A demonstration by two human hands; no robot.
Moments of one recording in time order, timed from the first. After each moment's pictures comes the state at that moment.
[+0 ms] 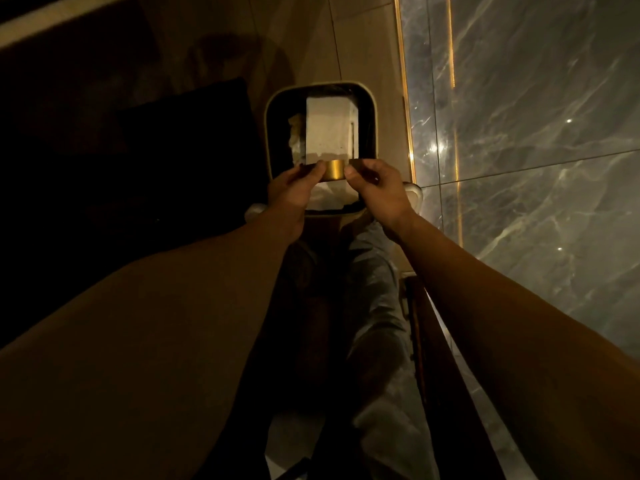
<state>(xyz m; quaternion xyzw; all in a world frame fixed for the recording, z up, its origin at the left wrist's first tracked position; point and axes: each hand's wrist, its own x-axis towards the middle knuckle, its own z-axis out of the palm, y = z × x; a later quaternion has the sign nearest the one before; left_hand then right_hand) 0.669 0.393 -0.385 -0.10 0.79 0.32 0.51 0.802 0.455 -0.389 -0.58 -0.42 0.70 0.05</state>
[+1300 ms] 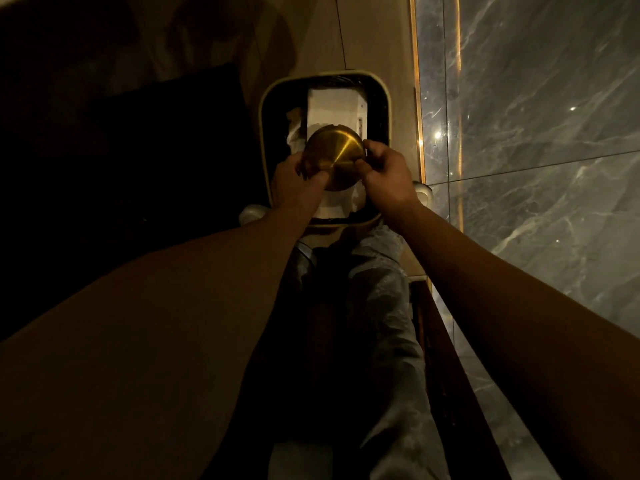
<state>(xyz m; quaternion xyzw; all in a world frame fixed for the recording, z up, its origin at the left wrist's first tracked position) 0.656 0.406 -0.427 0.07 0.87 0.19 0.45 0.777 0.472 -0.444 -0.58 -0.49 0.65 0.01</state>
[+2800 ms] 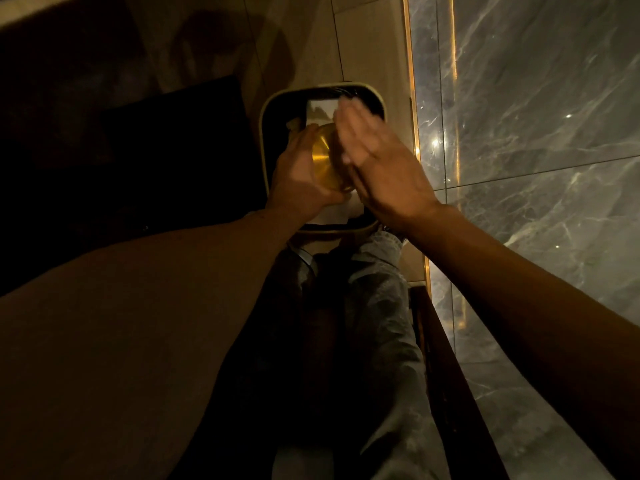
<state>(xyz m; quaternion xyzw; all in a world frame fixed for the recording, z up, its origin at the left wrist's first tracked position) 0.640 0.420 -0.412 0.38 0.82 0.15 0.41 0.784 0.499 -0.415 -0.27 -0.89 0.37 -0.02</state>
